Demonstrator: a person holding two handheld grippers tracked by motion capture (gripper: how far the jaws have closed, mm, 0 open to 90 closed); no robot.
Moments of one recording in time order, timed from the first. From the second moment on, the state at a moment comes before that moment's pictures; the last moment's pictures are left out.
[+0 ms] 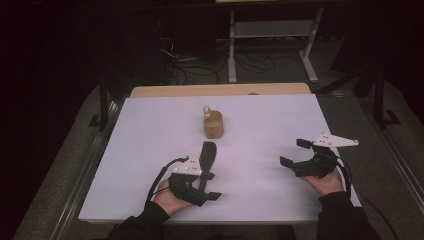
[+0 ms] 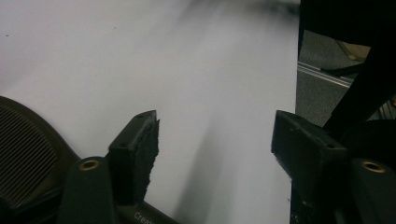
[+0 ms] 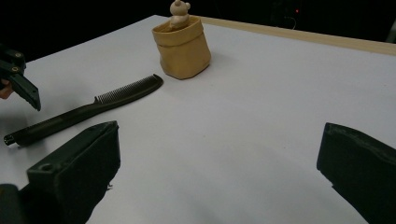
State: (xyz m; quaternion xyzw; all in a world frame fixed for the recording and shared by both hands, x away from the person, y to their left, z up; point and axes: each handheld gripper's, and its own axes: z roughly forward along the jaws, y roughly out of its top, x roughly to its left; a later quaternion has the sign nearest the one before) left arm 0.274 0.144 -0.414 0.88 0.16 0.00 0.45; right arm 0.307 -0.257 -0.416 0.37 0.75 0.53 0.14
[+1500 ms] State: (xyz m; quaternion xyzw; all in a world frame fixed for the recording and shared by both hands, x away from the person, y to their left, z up) left arm 0.278 0.135 -0.433 0.92 0.21 0.01 0.34; right arm 0.307 -0.256 -0.418 0.37 0.76 0.53 0.13
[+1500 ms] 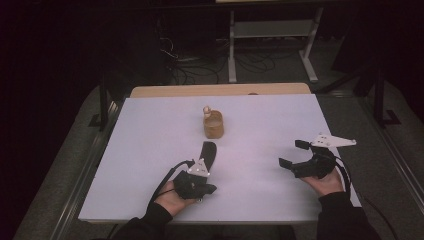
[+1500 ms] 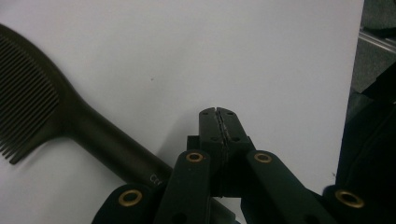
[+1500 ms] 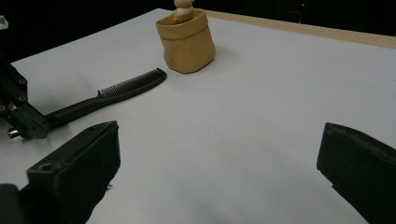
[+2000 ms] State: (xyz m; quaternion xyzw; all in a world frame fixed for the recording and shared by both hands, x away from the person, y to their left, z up) left arm 0.279 0.141 -0.434 0.91 0.24 0.03 0.32; right arm 0.307 -0.259 -0.418 0.38 0.75 0.53 0.14
